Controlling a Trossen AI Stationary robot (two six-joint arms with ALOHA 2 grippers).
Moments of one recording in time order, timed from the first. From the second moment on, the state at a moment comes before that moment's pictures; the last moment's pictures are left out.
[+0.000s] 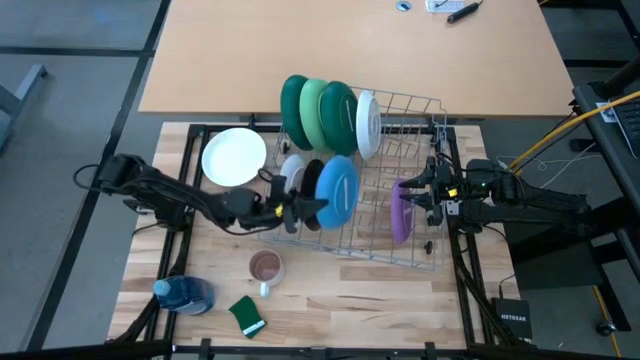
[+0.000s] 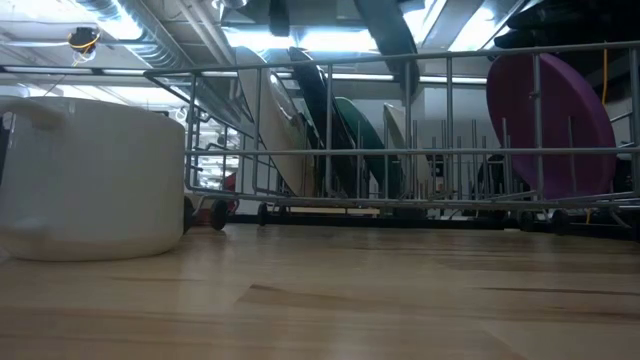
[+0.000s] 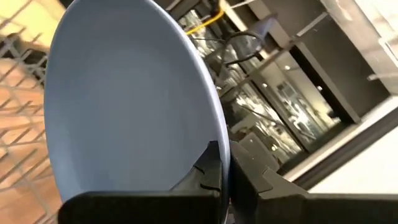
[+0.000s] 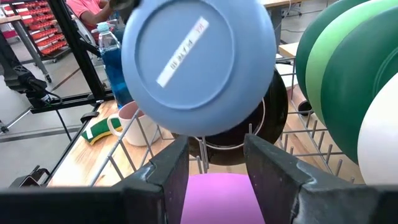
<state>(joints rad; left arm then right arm) -0.21 1.48 0.87 0.80 -0.41 -0.83 -0.15 0.37 0.50 -0.30 -0.15 0.12</state>
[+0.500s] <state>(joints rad) -0.25 1.51 0.87 0.78 -0.60 -0.91 -0.15 0.38 0.50 -0.30 -0.15 0.12</state>
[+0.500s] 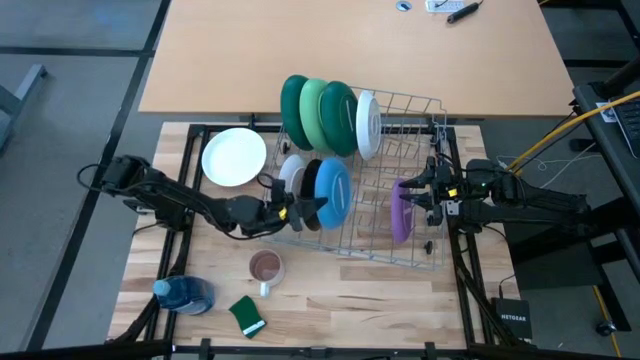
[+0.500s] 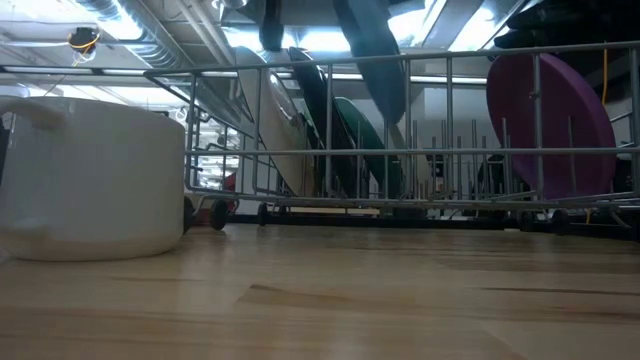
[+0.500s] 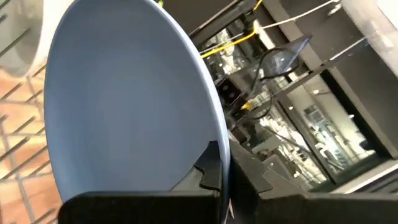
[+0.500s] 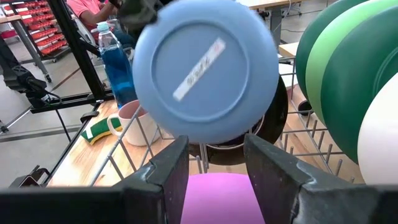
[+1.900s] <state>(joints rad) -0.18 1.61 0.87 0.79 -0.67 -1.03 -0.15 0.38 0.50 -0.34 -0.15 0.12</state>
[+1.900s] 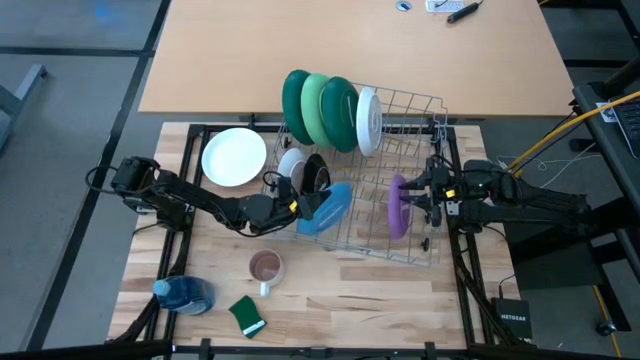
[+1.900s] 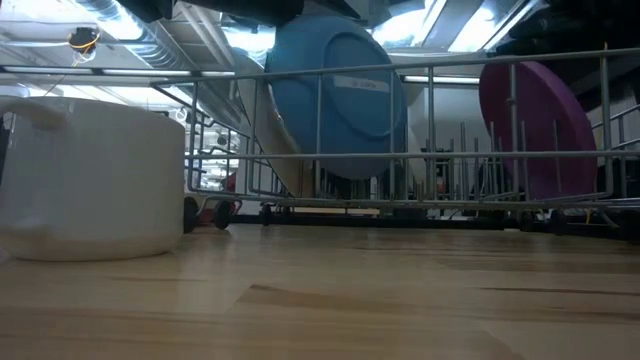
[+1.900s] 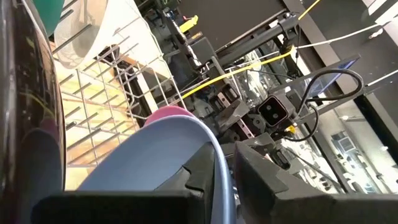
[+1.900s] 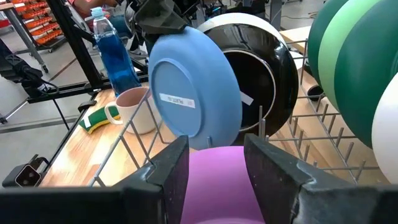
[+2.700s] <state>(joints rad) -0.18 1.61 0.87 0.77 -0.58 -0.76 -0.15 0.42 0.50 -0.35 -0.18 0.13</state>
